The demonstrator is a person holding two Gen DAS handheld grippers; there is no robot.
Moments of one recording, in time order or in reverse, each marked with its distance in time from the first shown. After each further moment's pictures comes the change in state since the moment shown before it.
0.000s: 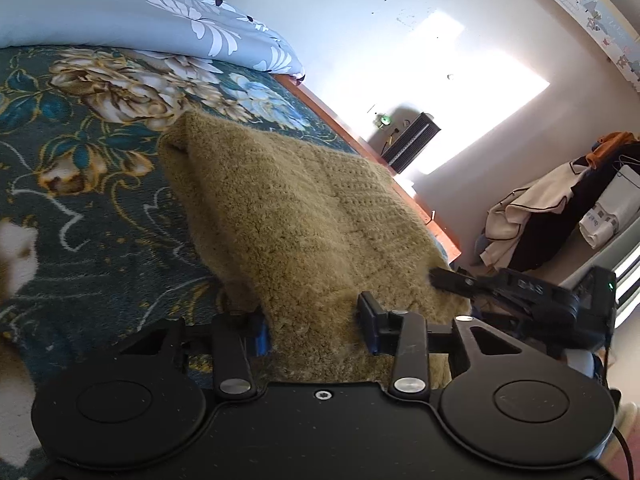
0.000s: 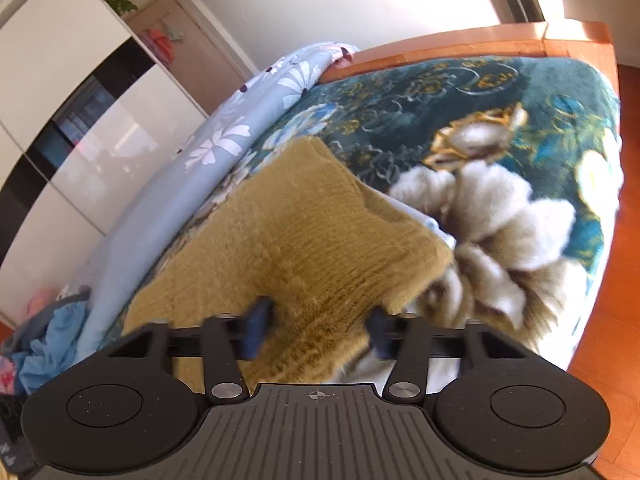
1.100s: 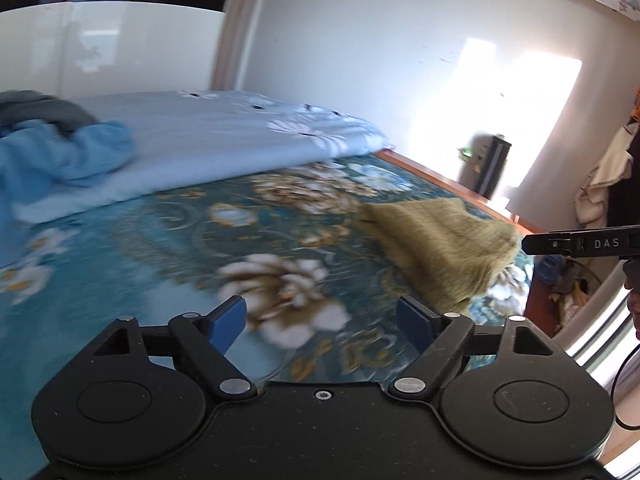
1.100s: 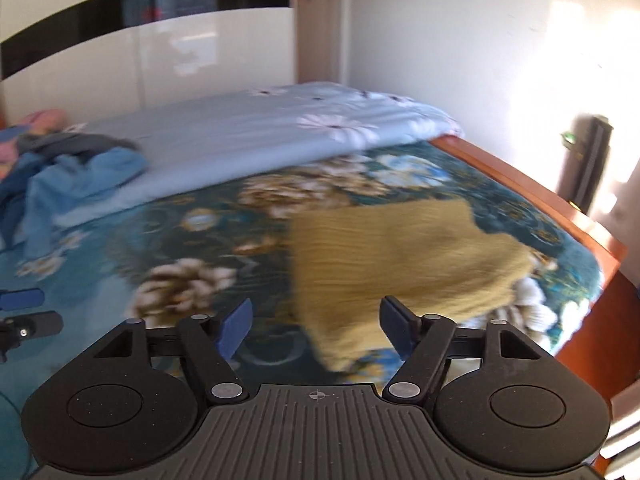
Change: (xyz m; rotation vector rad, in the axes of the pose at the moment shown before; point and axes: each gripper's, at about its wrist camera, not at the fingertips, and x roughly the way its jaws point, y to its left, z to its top) left arm -0.321 -0.011 -0.070 0.235 -0.211 0.457; right arm -0.129 0.250 -0.139 -0.640 -0.006 -0.123
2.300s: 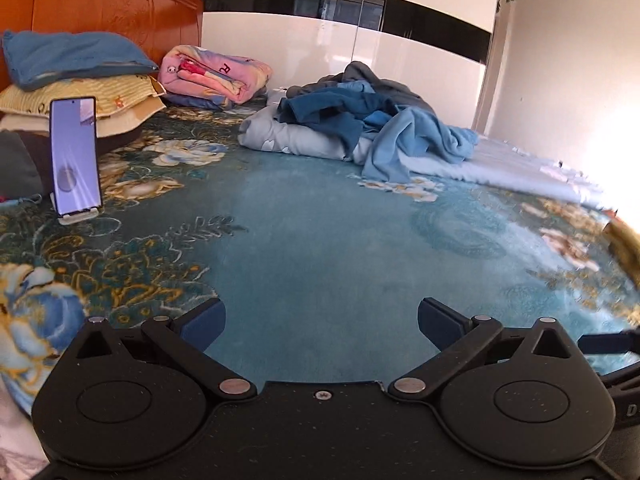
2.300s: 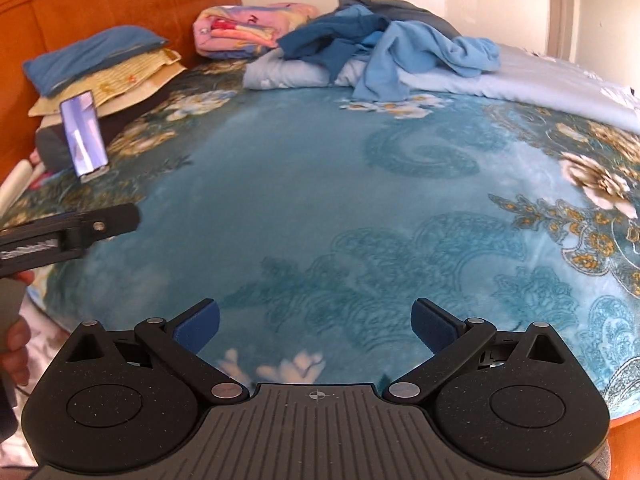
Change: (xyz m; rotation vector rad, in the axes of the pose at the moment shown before) left arm -0.271 0.111 -0.197 -0.257 -0.112 0.691; right arm -0.077 0.344 -0.200 -0.309 0.152 0.501
